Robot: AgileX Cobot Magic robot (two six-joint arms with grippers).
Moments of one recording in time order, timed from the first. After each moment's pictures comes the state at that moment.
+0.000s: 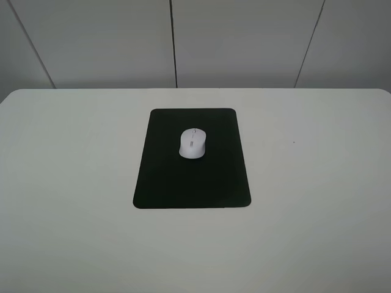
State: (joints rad) left arm -0.24 0.00 -0.51 0.04 1.08 -0.07; right arm -0.01 -0.01 -0.51 -0.06 1.07 0.03
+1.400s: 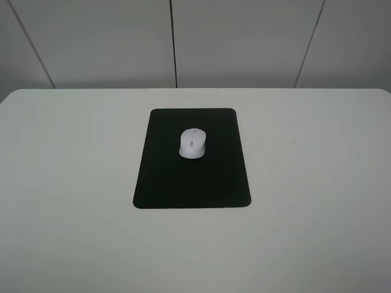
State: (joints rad) left arm 0.02 -0.01 -0.51 -0.01 1.08 0.01; right arm -0.01 -0.01 -0.51 -0.06 1.07 0.03
